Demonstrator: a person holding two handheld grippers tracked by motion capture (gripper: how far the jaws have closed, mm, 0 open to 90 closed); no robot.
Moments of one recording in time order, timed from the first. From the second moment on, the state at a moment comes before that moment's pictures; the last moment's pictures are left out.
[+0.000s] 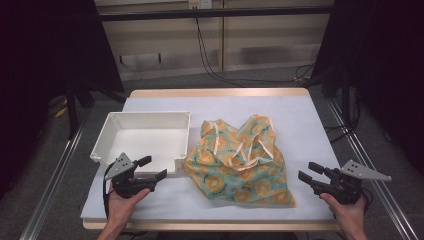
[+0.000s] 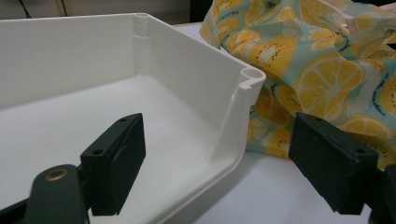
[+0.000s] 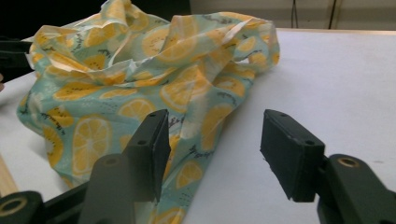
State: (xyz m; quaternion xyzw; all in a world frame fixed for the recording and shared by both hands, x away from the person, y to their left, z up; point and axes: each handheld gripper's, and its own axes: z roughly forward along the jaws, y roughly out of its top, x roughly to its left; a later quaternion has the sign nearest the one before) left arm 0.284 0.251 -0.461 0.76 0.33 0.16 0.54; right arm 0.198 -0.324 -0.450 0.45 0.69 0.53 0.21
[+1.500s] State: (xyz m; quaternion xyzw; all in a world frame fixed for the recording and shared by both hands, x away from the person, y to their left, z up) left arm 0.277 0.246 -0.458 0.77 0.32 0.13 0.54; right arm 0.286 -0.211 -0.398 0.32 0.76 0.55 0.10
